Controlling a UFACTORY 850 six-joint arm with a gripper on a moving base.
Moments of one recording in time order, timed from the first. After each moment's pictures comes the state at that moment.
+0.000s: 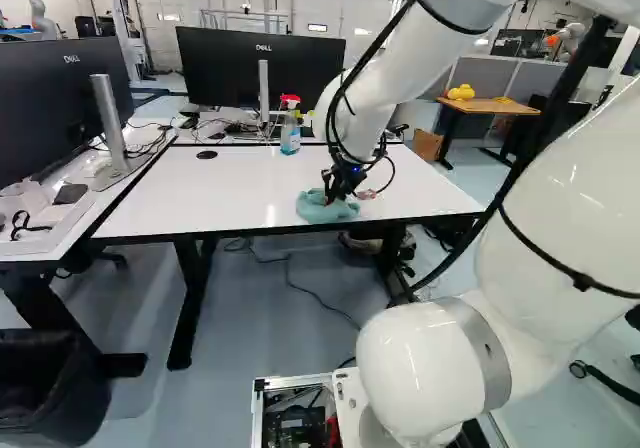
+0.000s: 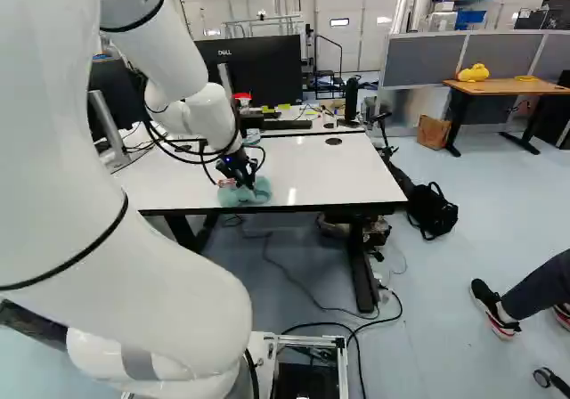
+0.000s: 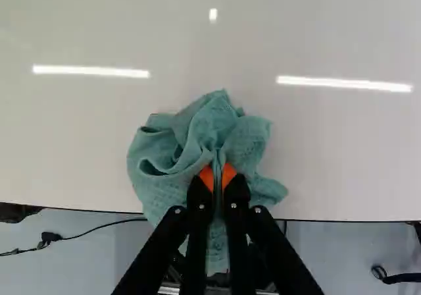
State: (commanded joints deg) arm 4.8 3.8 -37.7 1.4 -18.3 0.0
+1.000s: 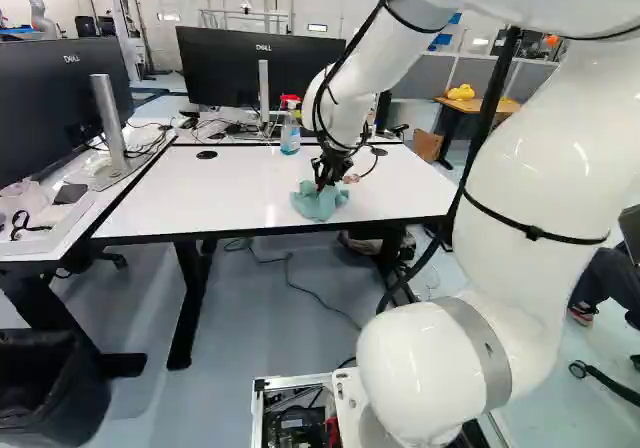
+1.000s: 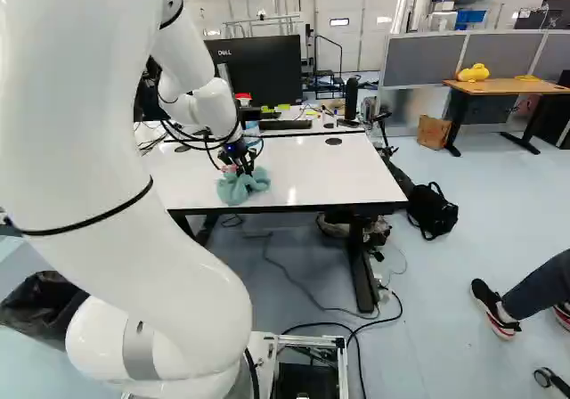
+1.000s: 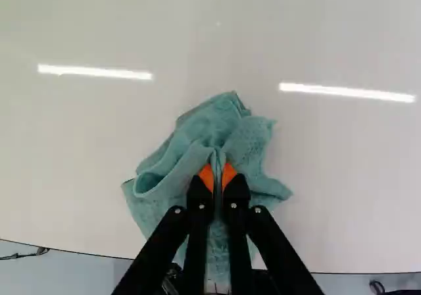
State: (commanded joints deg) arm 7.9 -4.5 -46.2 1.4 -18.3 0.0
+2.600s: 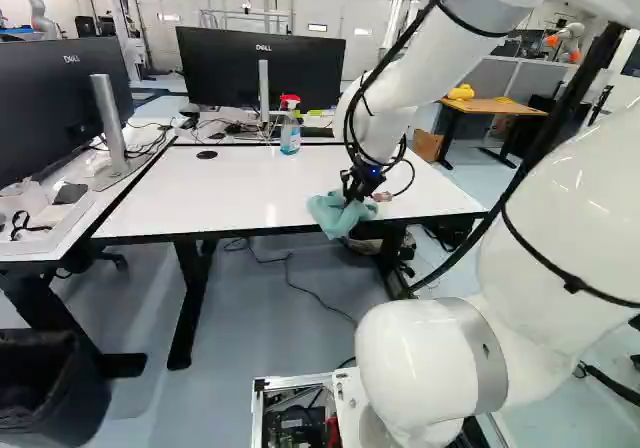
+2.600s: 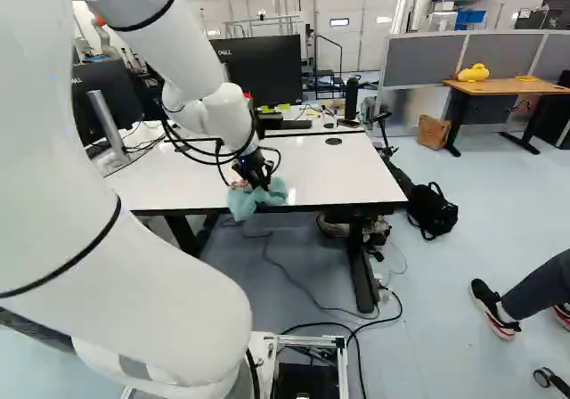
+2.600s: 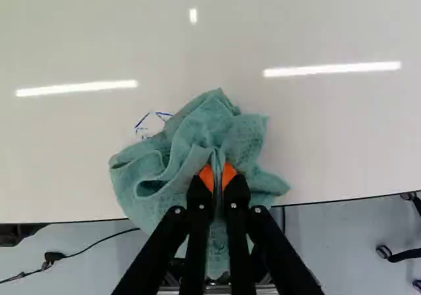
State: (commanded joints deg) arm -2.4 5.6 -35.9 1.4 -18.3 0.0
